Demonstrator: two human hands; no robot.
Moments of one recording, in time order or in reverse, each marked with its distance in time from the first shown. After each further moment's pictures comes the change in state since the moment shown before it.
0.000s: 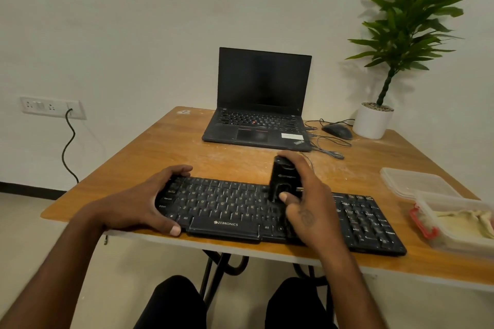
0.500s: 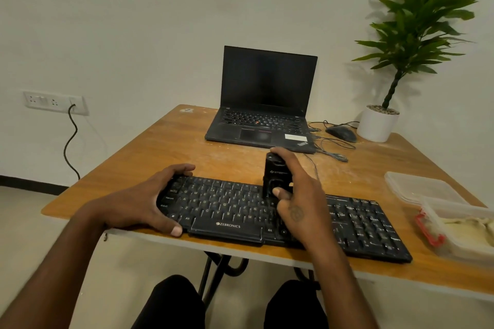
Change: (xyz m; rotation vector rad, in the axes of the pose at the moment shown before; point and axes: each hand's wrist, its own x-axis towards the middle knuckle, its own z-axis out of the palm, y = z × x) left_hand 0.000 0.001 0.000 -0.022 0.012 -0.002; right_hand 0.015 -0.005 0.015 -0.126 0.012 -0.057
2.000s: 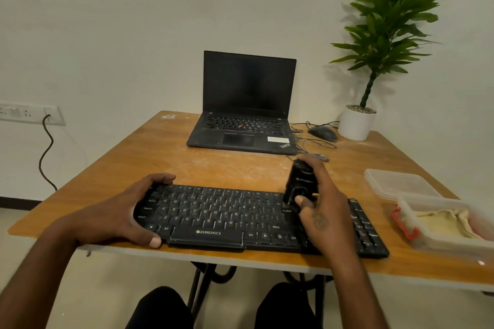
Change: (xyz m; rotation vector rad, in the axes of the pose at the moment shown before) left_hand -0.002 0.002 0.002 -0.027 -0.001 -0.005; right_hand -0.016 0.032 -0.044 0.099 0.133 0.146
